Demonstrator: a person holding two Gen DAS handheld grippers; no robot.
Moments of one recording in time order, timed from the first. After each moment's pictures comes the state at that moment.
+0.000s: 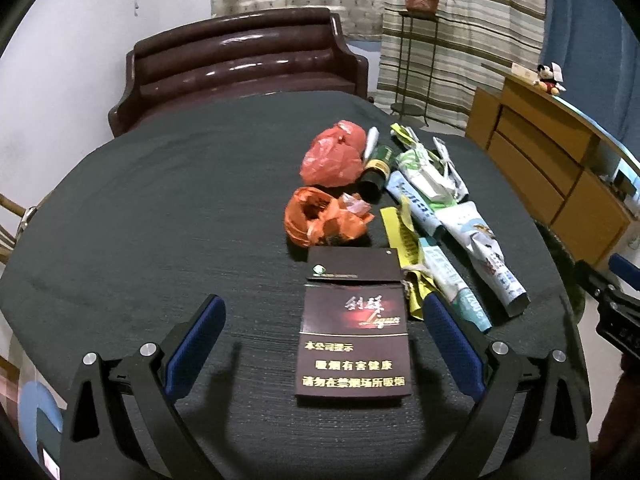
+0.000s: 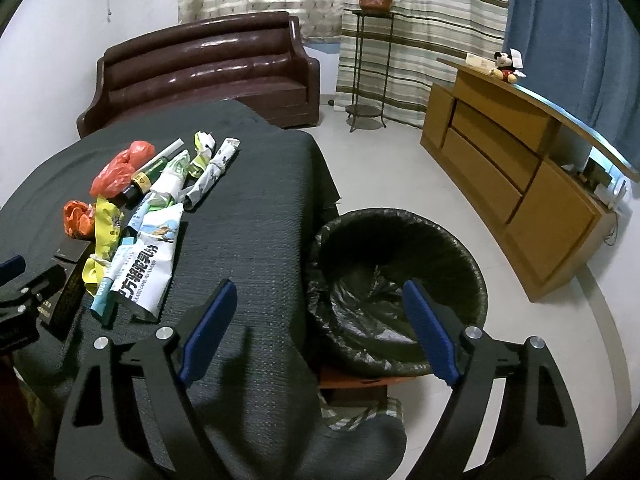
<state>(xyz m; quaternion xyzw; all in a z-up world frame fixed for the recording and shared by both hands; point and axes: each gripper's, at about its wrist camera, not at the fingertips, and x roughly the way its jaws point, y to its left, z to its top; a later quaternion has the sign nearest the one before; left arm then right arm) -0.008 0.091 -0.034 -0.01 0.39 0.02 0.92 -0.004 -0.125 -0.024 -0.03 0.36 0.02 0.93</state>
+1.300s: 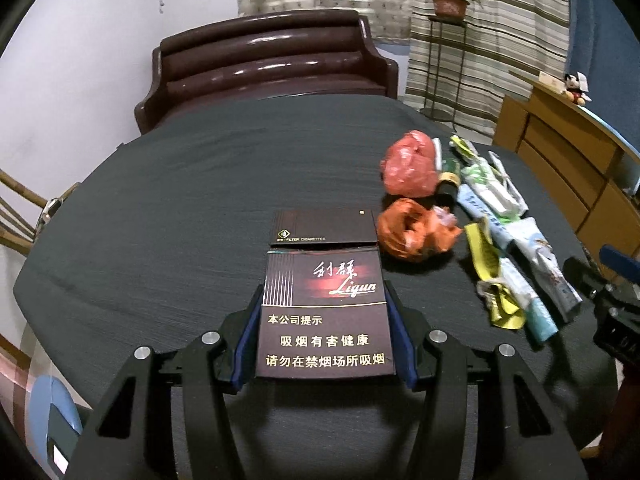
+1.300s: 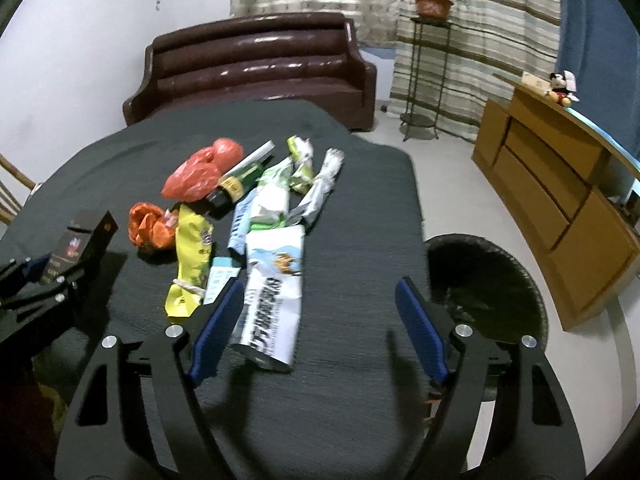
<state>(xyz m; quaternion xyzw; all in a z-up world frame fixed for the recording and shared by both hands) 0.001 0.148 -0.025 -0.02 0.38 0.07 0.92 0.015 -0.040 -0.020 -0.05 0.37 0.12 0.92</state>
